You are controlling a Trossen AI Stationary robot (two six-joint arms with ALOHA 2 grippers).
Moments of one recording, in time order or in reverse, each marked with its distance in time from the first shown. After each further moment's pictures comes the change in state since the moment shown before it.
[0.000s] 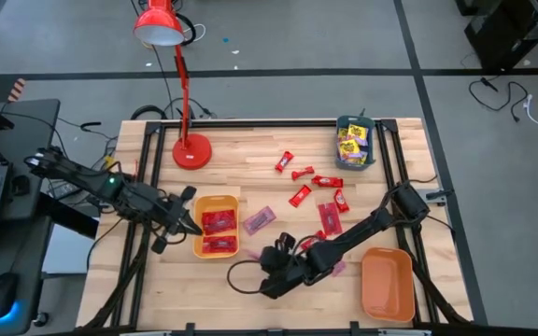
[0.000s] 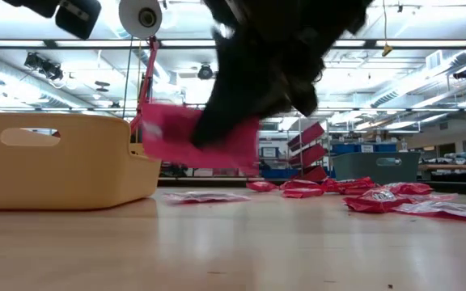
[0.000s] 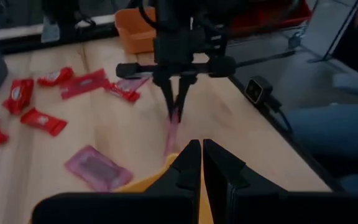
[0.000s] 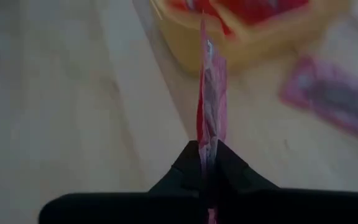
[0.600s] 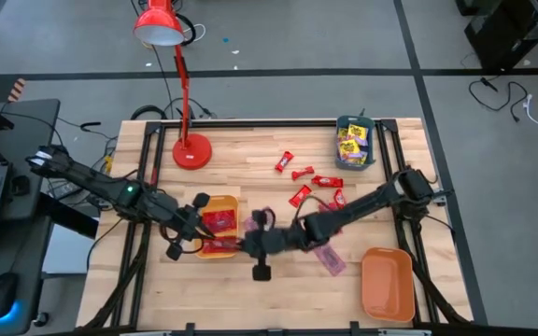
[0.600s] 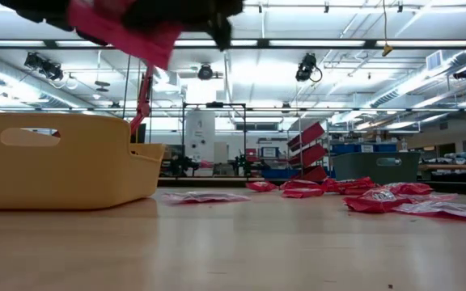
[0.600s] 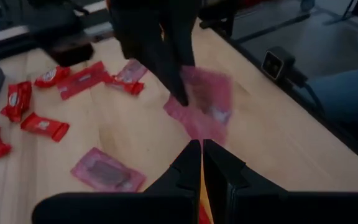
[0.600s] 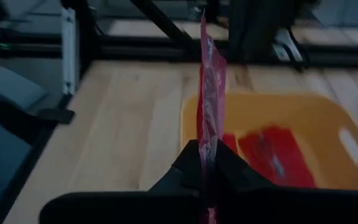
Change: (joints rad) left arm 0.000 0.190 0.000 0.107 -0.028 0.122; right arm -0.169 -0.119 0.002 0.313 -0.262 -0.597
